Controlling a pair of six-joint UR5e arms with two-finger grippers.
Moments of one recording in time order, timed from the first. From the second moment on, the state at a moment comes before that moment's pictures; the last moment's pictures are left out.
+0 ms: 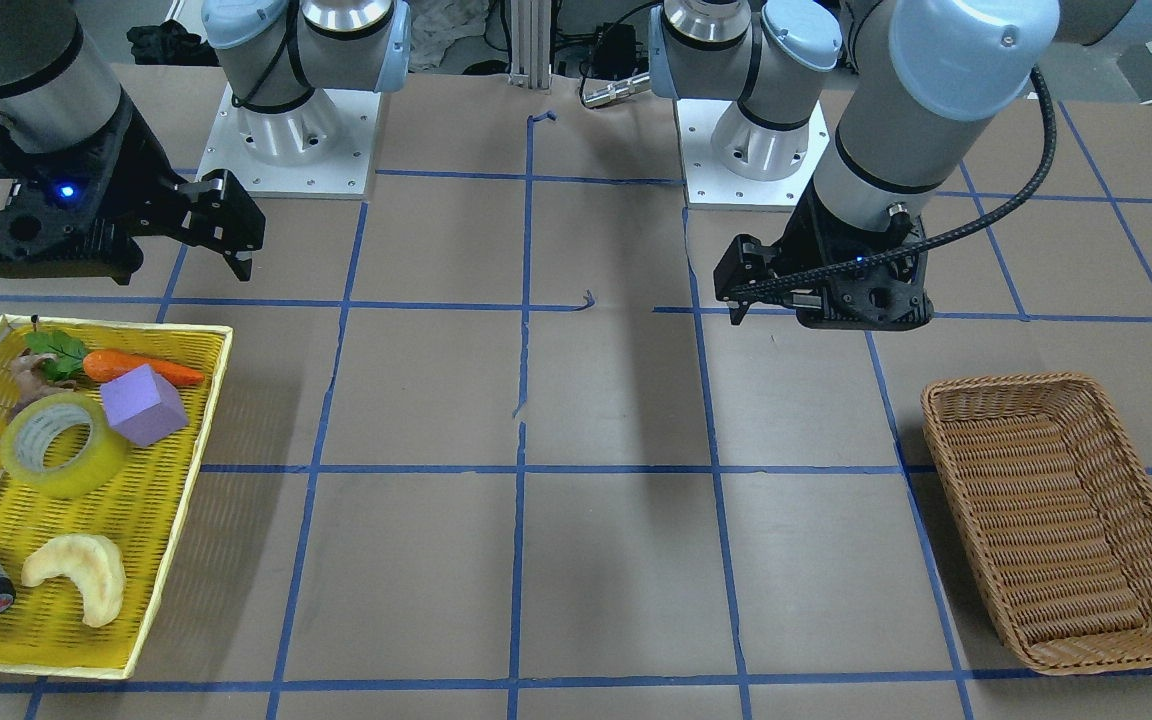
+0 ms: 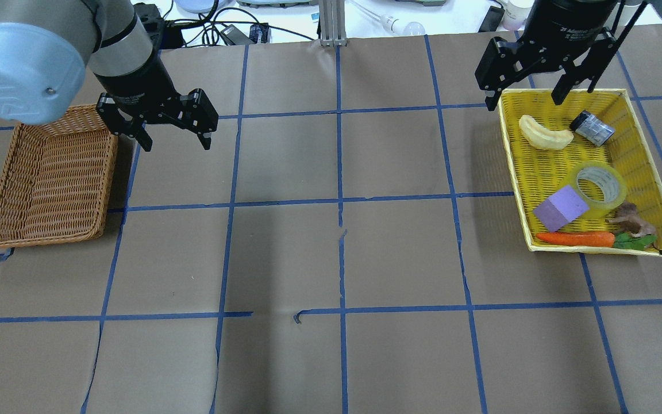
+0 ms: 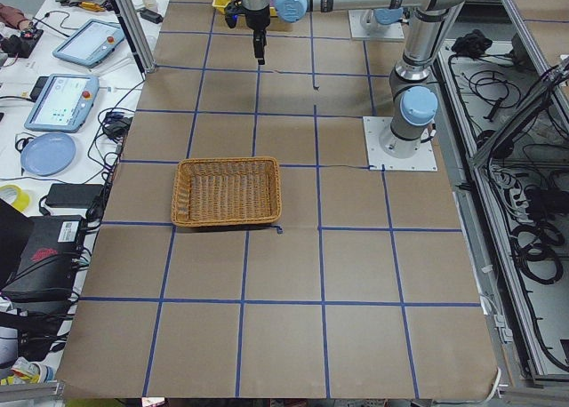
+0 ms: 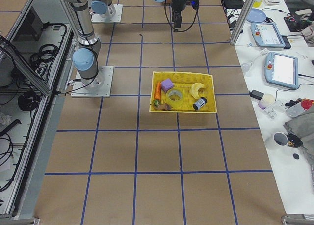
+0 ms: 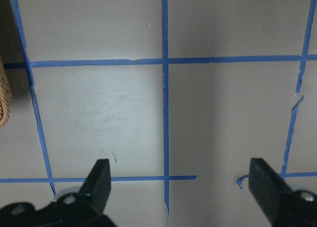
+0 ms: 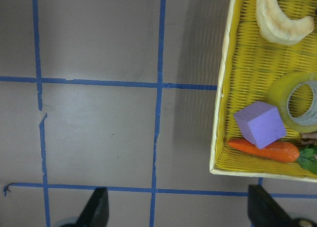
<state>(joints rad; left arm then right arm) -1.58 -1.68 -1.55 -1.54 1.58 0.00 1.53 -1.47 1.40 -1.44 -1.57 -0.10</state>
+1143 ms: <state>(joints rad) -1.57 -1.67 -1.53 -1.53 1.57 0.00 1.52 -1.46 1.40 -1.44 -1.57 -0.10</state>
